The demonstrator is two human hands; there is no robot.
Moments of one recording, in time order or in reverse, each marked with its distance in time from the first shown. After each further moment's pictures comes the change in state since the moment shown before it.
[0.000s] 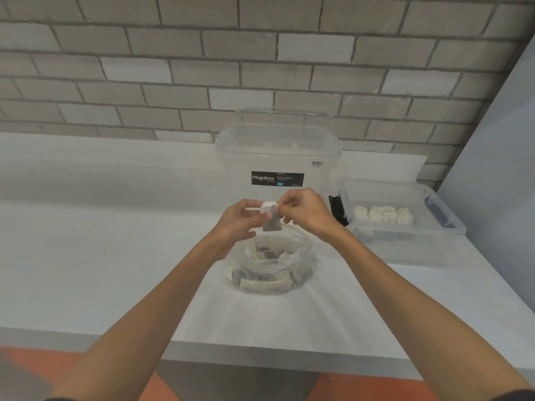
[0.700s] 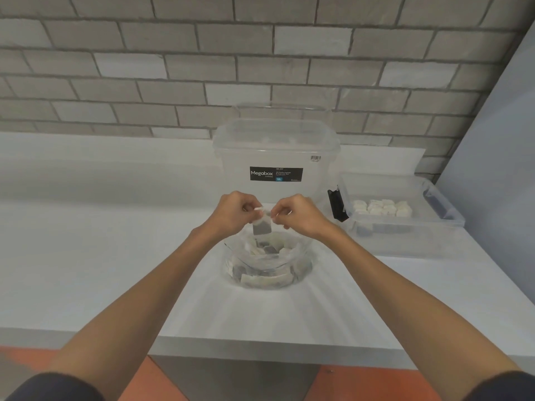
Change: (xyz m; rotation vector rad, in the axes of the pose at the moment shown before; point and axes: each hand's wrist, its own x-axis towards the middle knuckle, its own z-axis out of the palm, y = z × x) left_hand 0.015 0.008 -0.013 0.740 0.069 0.267; right_hand 0.003 0.017 0.012 -0.209 -0.122 -0.049
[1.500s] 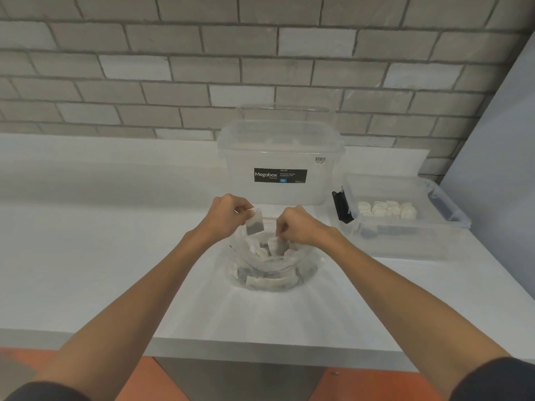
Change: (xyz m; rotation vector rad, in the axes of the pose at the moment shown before) left_hand -0.003 -0.021 -0.012 0.037 0.050 -0.023; right_hand 0.012 0.007 0.017 -0.367 -0.201 -0.010
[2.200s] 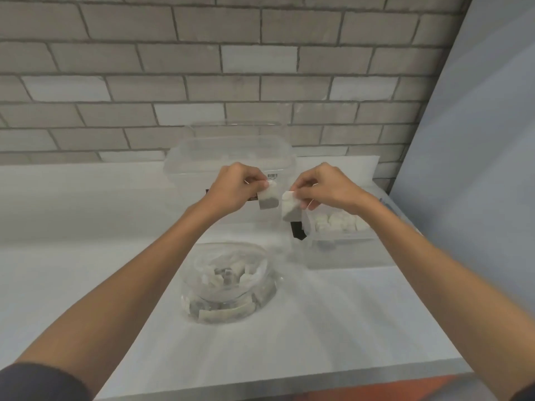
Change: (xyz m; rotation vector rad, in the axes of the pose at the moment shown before) left_hand 0.069 0.126 0.013 -0.093 -0.022 0.282; right_hand -0.064 0.060 -0.143 0.392 0.302 0.096
